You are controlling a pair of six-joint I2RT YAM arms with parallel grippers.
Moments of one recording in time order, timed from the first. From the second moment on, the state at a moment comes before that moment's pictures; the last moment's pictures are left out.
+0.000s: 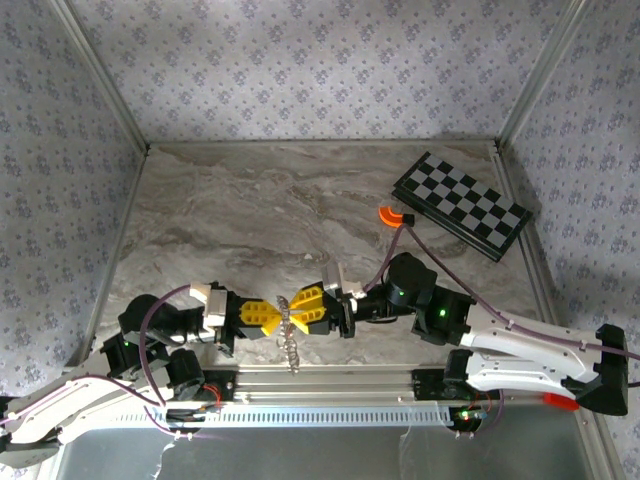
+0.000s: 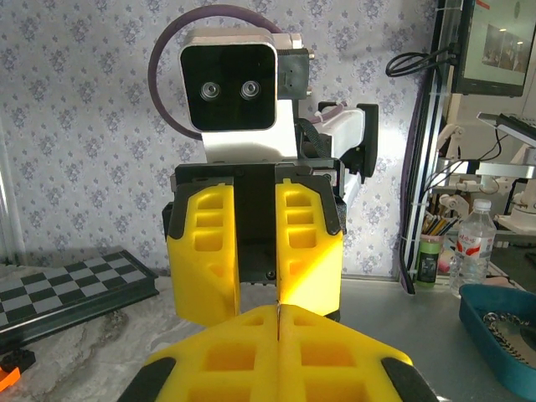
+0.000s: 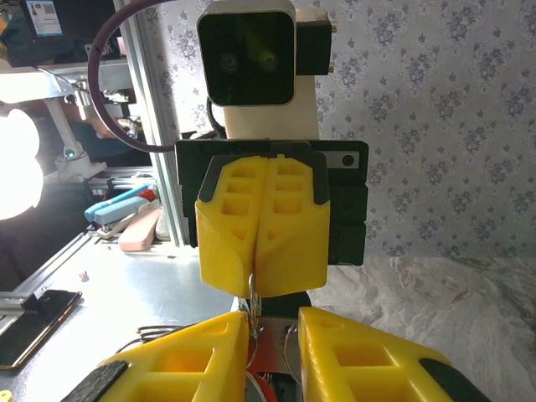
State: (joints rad) left arm -1.10 0.34 0.53 0.02 0.43 -0.15; right arm 1.19 0.95 0.80 0.19 -0.50 0.05
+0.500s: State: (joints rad) left arm -1.10 0.34 0.53 0.02 0.42 -0.15; right arm 1.20 0.95 0.80 0.19 -0.51 0.04
